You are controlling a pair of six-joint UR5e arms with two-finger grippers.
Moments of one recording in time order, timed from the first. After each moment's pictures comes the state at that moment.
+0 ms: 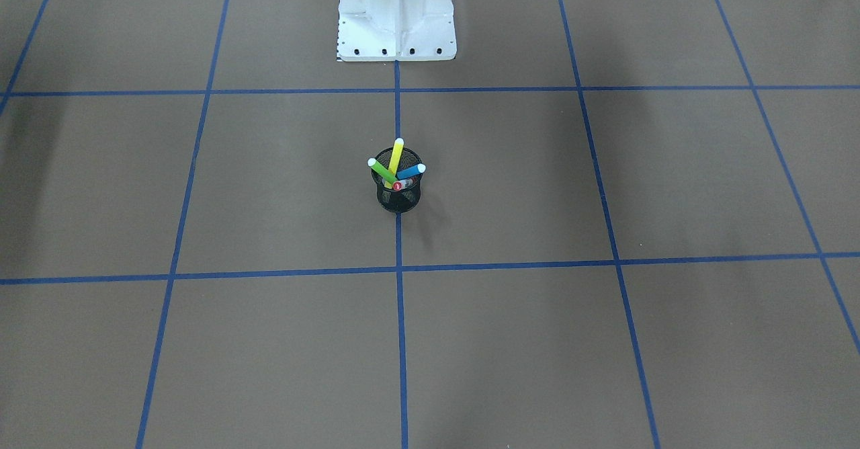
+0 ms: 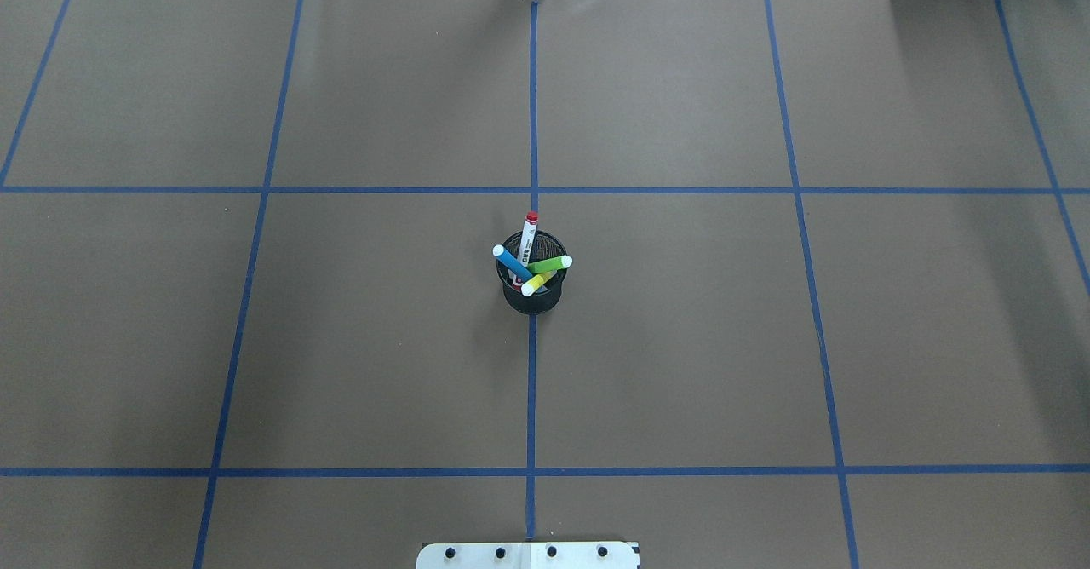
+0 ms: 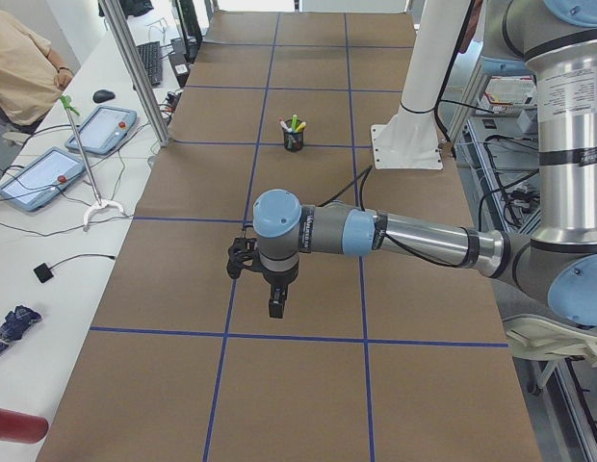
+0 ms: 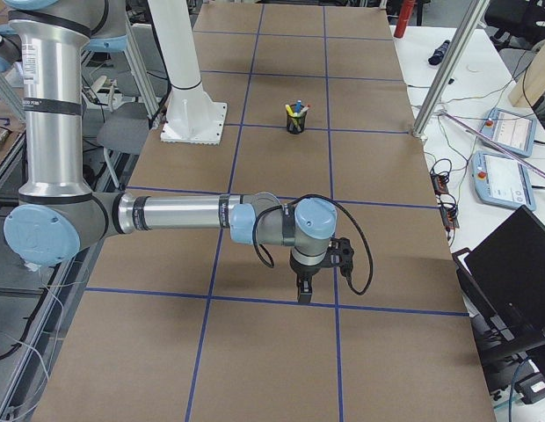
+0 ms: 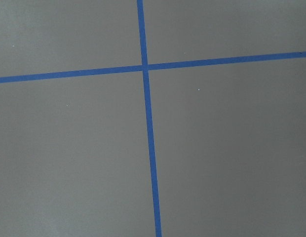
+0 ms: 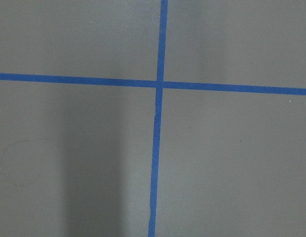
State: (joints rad) left arm -1.56 -1.43 -1.89 -1.46 -2.36 0.03; right arm 1.56 -1.62 1.68 -1.63 2.33 -0.03
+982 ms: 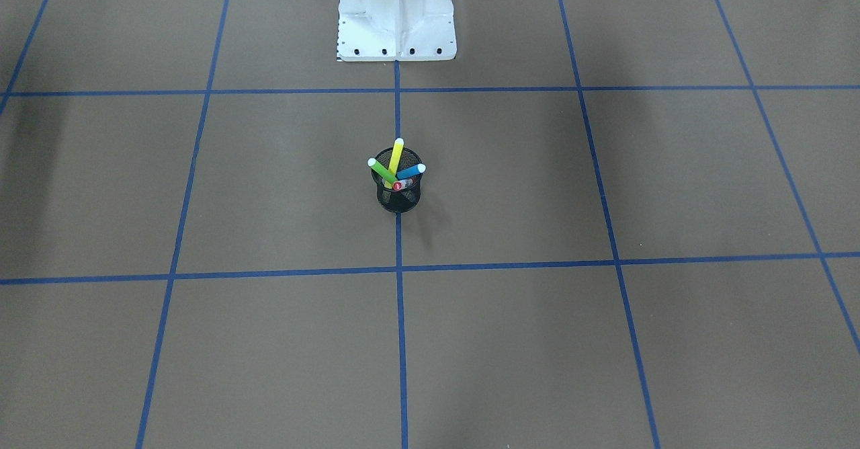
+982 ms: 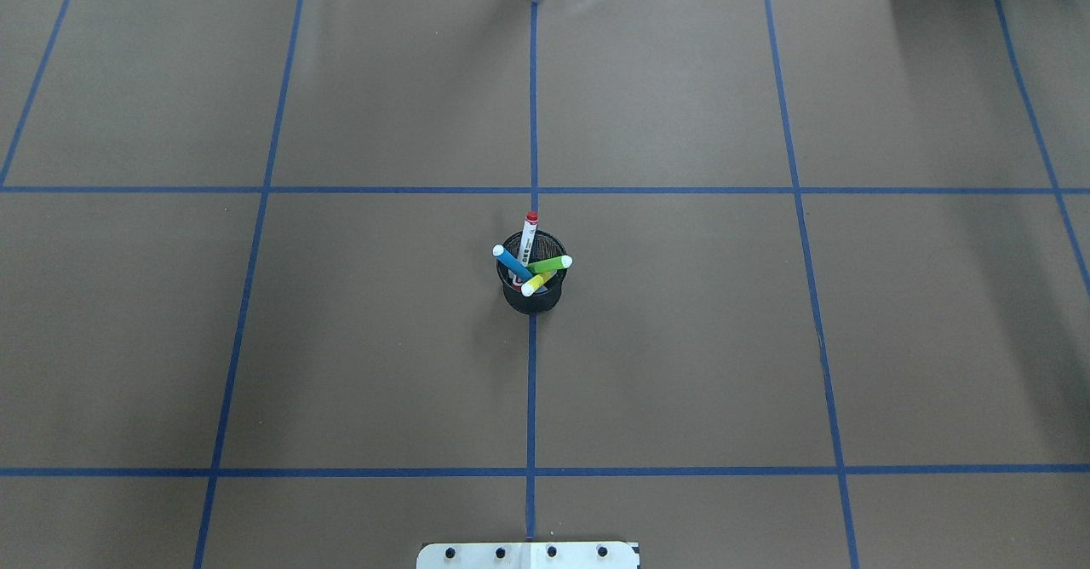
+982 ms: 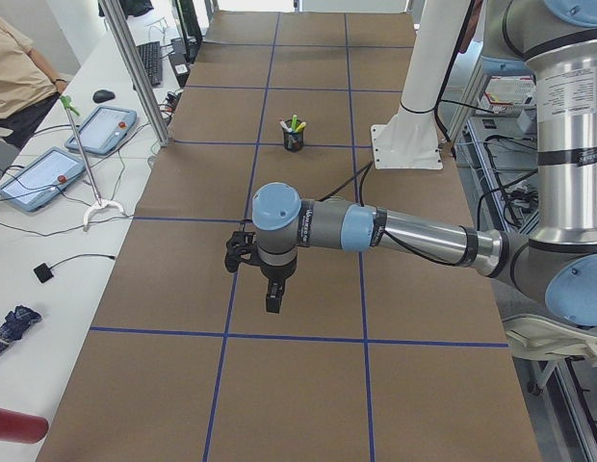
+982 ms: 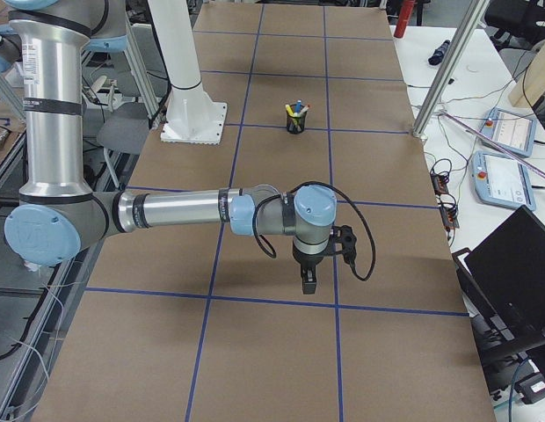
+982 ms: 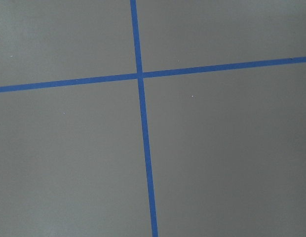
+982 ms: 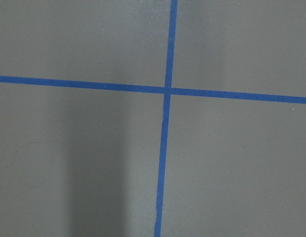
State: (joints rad) left arm -1.56 -1.44 -1.90 -1.46 -2.36 0.03; right arm 1.55 -1.61 1.73 -1.60 2.33 -0.02
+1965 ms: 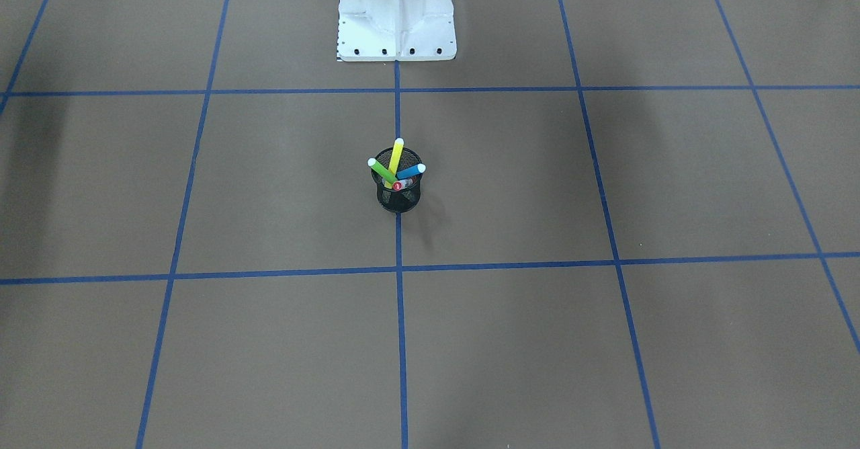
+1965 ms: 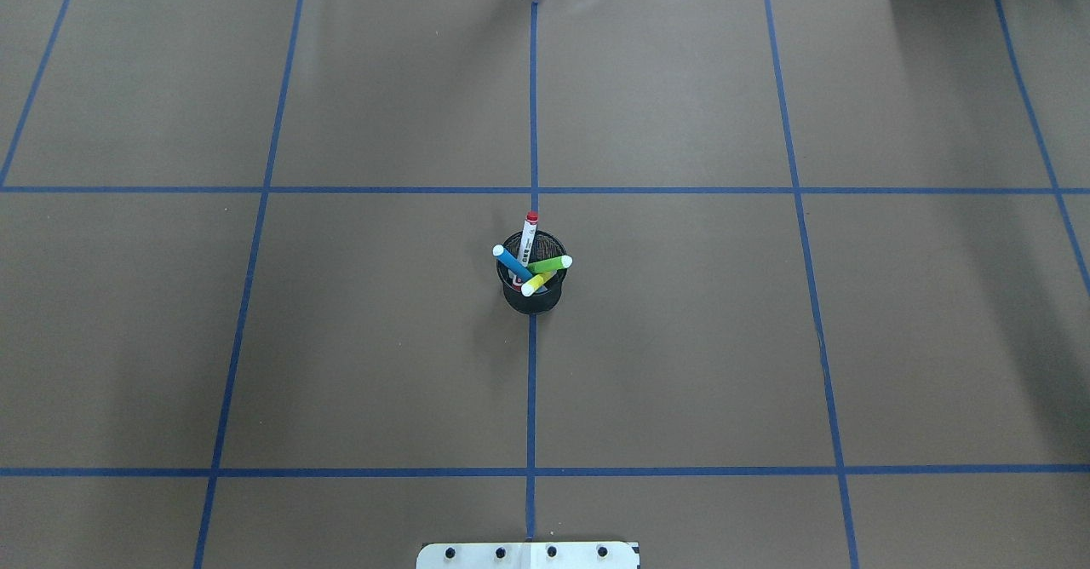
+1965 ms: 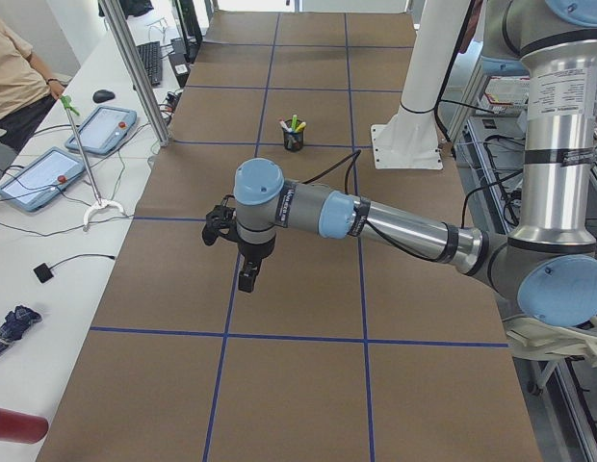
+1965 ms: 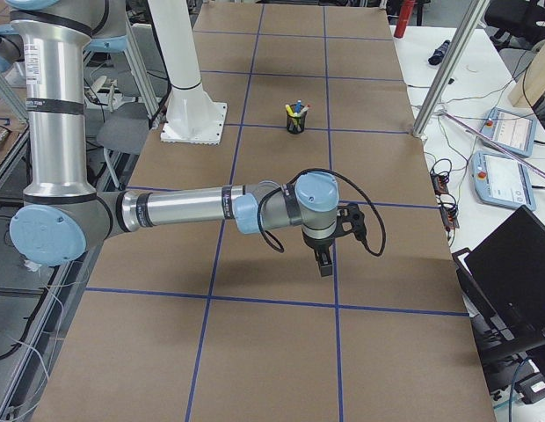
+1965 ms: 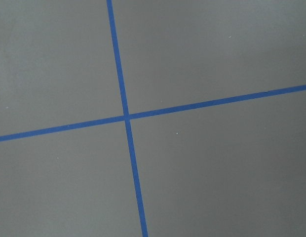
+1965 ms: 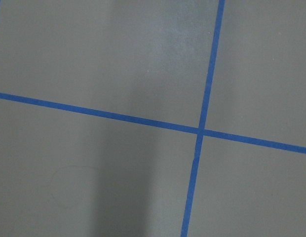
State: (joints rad) left arm -1.56 -1.53 -1.89 -1.57 -2.36 0.02; right arm 1.54 -1.58 1.74 -1.45 2.40 -0.02
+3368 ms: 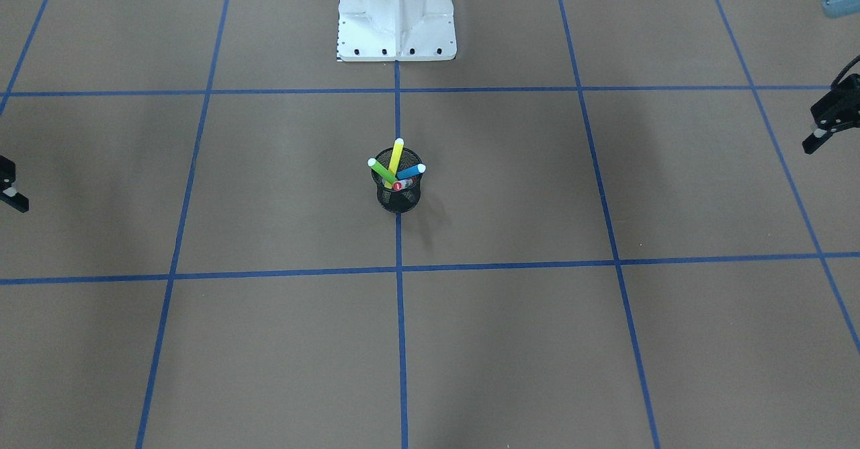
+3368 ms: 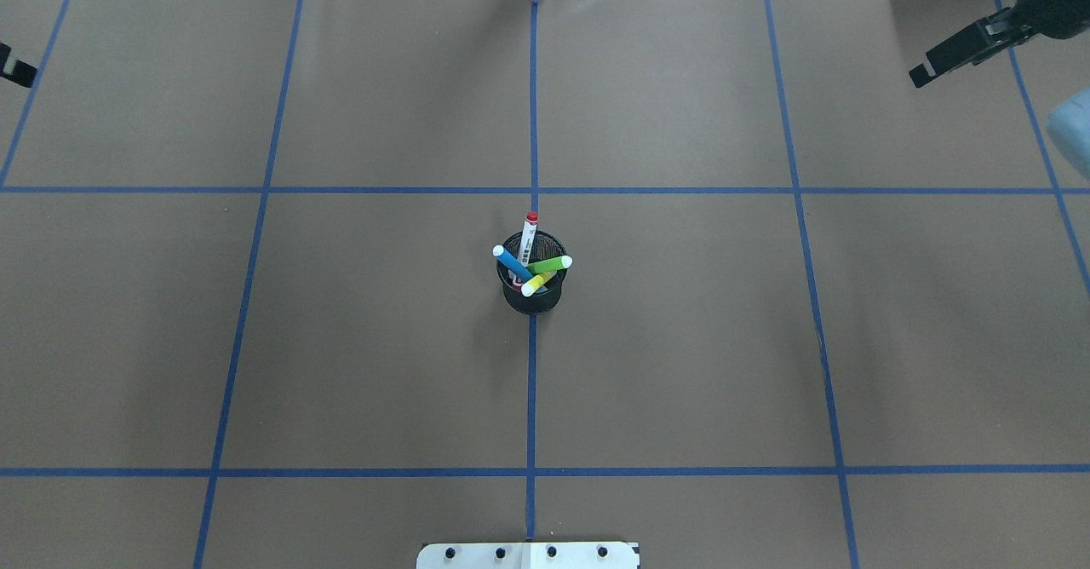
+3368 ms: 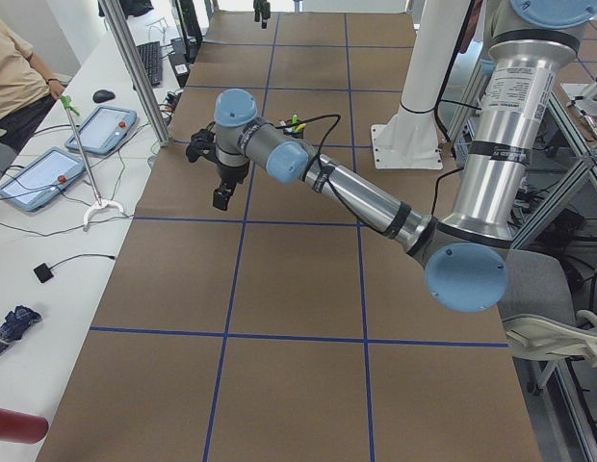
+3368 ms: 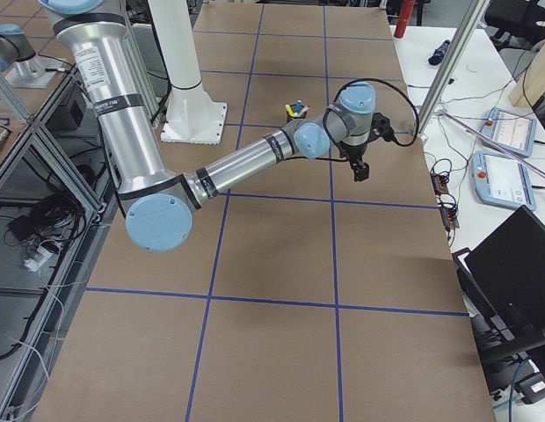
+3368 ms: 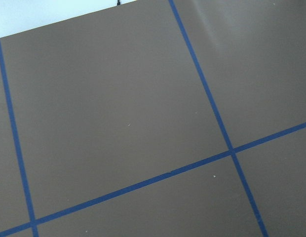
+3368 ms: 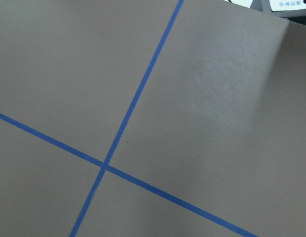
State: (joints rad) left arm -1.31 -1.80 -1.89 -1.66 -2.36 -0.34; right arm 1.24 -1.23 1.75 -1.44 2.38 0.27
